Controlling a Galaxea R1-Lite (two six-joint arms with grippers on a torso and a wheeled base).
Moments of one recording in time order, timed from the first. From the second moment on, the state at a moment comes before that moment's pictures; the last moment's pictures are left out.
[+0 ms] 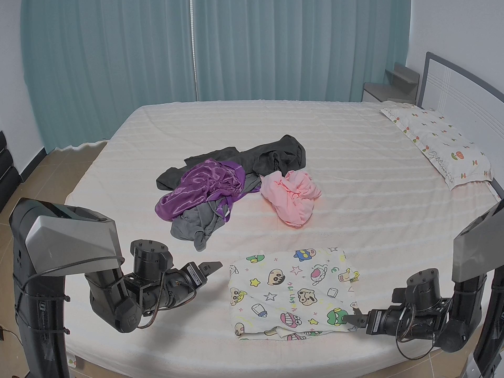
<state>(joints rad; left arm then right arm) -0.38 2.31 -0.54 -1.23 -0.15 -0.90 0.40 2.14 -0.02 -1.39 0.06 0.55</state>
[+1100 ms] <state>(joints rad) -0.39 2.34 -0.54 -1.30 -0.15 -0.90 0.28 2.45 -0.84 -1.01 0.14 0.57</state>
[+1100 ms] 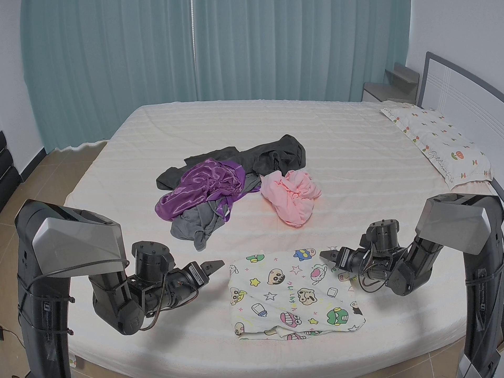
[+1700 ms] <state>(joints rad) -0.39 2.35 -0.54 -1.30 -0.14 -0.90 0.25 2.44 -0.87 -1.01 0.13 0.59</state>
